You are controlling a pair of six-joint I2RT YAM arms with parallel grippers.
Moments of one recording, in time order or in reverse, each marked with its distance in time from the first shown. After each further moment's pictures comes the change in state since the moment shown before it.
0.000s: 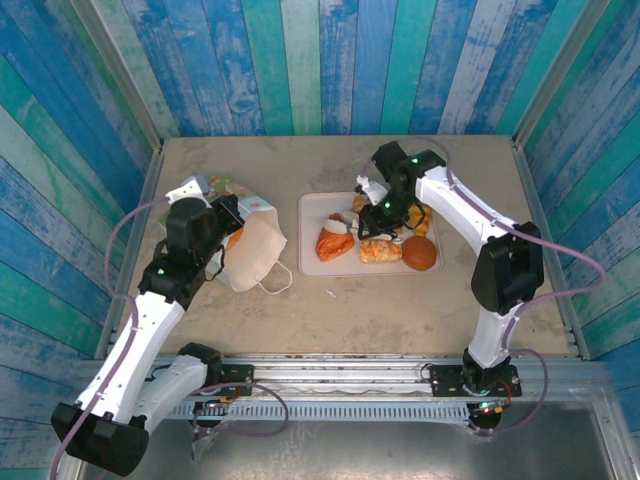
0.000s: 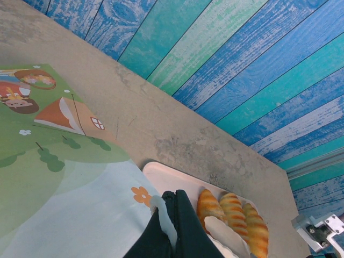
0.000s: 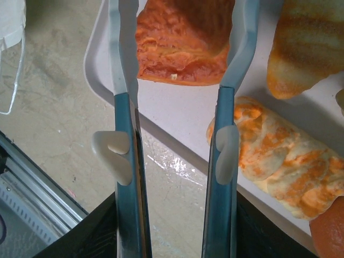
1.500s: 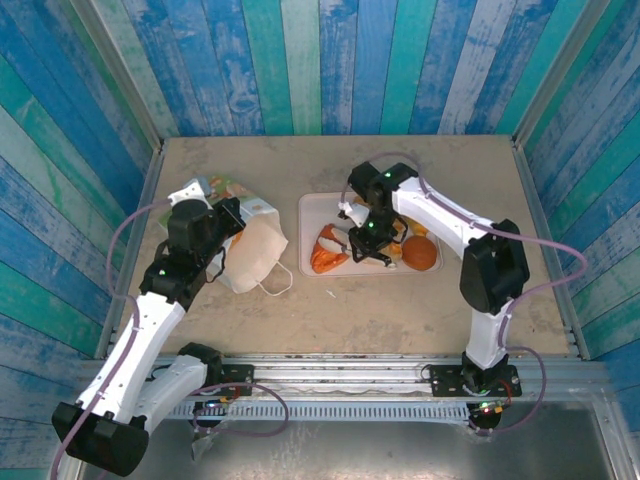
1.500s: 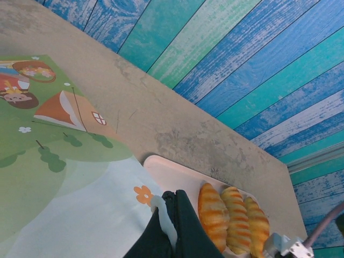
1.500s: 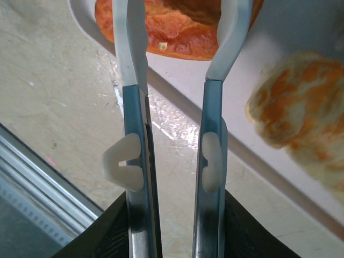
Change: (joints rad) left arm 0.000 -0.004 -0.021 0.001 0.018 0.000; right arm 0.127 0.021 -0.047 -0.063 0.068 0.015
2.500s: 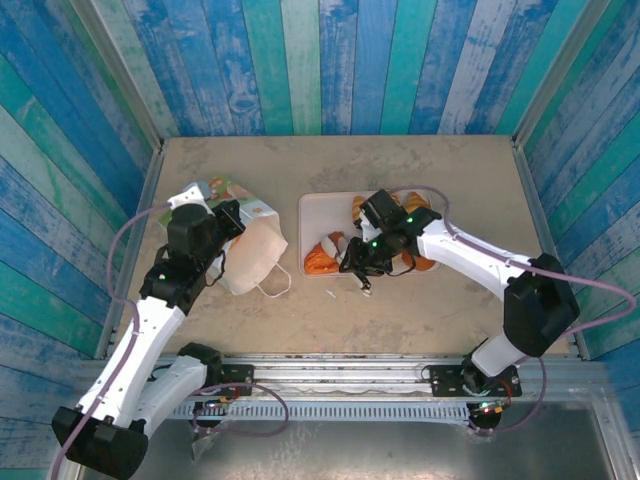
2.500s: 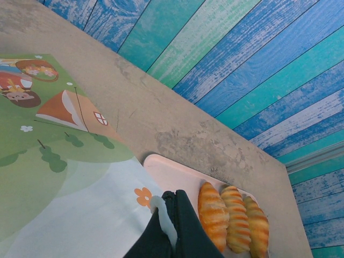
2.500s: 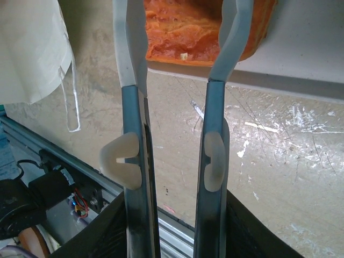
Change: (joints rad) left arm 0.000 -0.027 -0.031 0.016 0.000 -0.004; right arm 0.068 -0.320 -0.470 0.517 -0.145 0.726
